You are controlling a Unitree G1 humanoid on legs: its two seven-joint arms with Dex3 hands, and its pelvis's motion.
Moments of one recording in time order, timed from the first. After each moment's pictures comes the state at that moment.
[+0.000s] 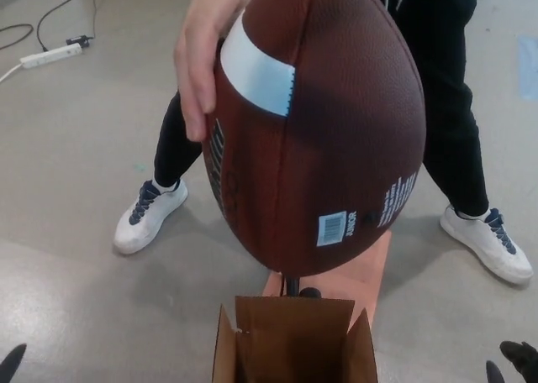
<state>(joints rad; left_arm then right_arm) -0.35 0.58 -0.03 1.23 0.12 -0.19 -0.08 -0.38 -0.35 0.09 1.27 -0.19 -0.16 -0.03</state>
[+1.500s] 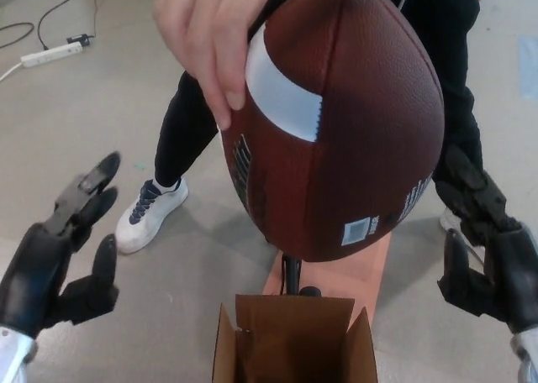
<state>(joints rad) 0.00 0.41 0.05 0.01 -0.02 -0.29 -0.18 -0.09 -0.24 0.03 0.14 -0.07 -0.38 0.03</state>
